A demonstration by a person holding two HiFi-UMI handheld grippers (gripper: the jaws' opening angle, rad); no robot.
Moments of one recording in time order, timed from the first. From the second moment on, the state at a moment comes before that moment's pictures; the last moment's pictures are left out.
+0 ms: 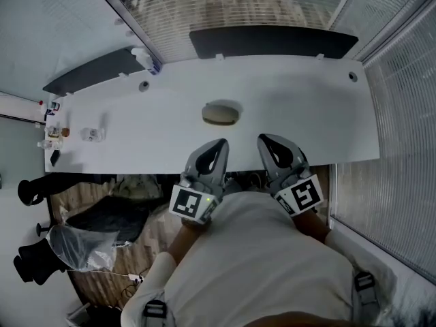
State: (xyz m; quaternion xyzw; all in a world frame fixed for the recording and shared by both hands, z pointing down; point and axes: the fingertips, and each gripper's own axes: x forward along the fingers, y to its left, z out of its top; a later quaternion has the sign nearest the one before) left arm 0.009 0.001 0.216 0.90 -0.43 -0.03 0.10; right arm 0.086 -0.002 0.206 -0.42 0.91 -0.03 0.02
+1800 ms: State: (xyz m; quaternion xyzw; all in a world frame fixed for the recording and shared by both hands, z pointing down) left arm -0.055 -0.081 0.441 0.88 -0.44 0.07 0.18; right arm -0.014 -0.086 0.414 -0.37 0.92 -0.04 -0.11
